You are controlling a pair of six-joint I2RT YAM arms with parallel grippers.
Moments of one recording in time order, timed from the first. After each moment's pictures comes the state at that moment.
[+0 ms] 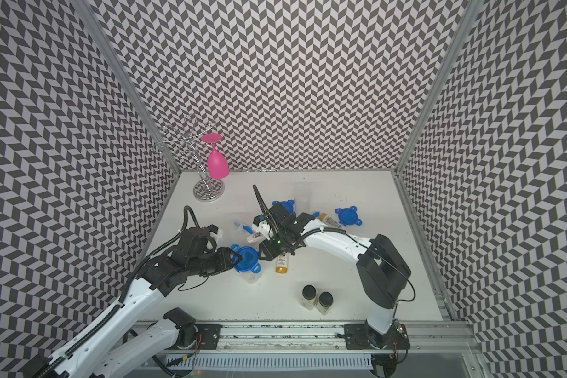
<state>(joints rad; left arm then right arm) -0.50 0.82 0.72 -0.76 0.27 -0.77 0.84 1.78 1.37 -0.63 -0.46 0.17</state>
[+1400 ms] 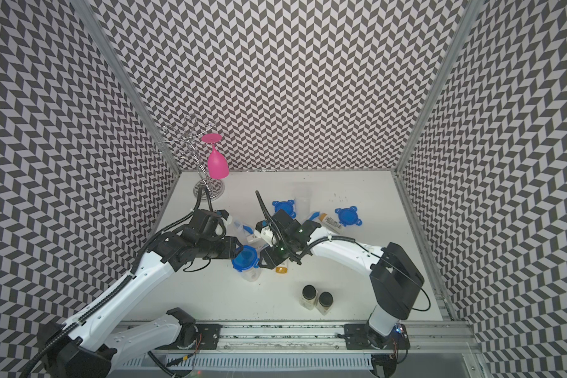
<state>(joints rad) -0.51 1.06 0.96 -0.88 0.14 -0.44 0.88 1.66 1.25 -0.61 -0.46 0.24</state>
